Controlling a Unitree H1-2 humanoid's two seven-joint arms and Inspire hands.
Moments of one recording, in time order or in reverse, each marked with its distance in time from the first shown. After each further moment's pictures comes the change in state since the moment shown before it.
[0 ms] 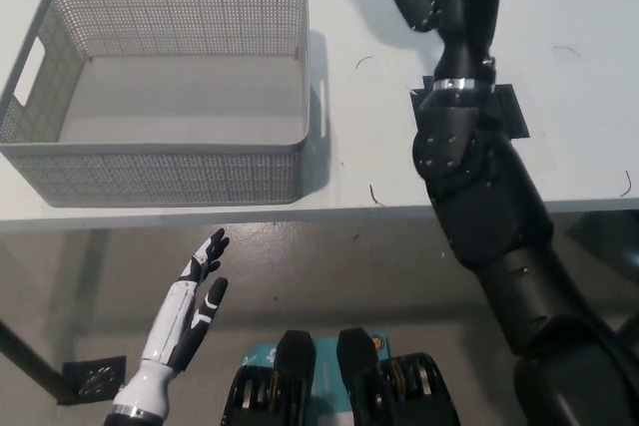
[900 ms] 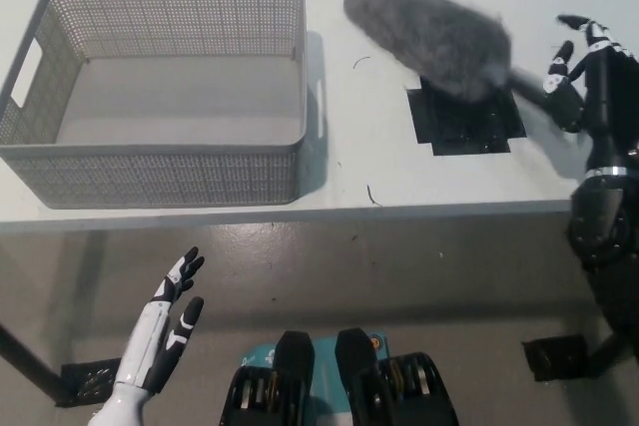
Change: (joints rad) left_arm 0.074 0.026 0.029 -0.070 0.008 0.030 0.001; right_arm 0.219 -0.323 0.080 0.121 0.003 0.002 0.025
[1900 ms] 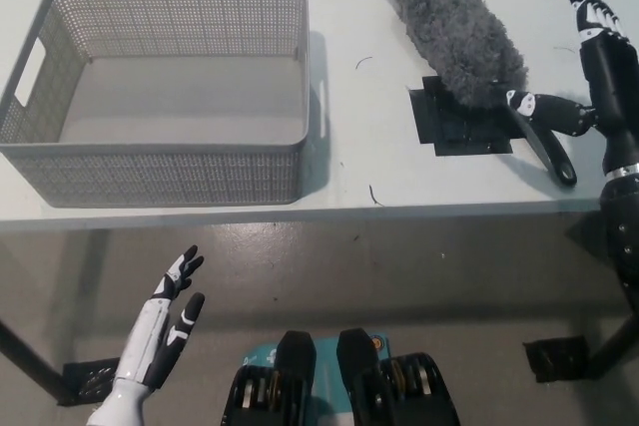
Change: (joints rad) left_arm -0.013 -0.002 0.008 0.018 0.019 0.015 -0.001; right_arm 0.131 -0.079 0.039 -0.528 0.210 0.060 0.338
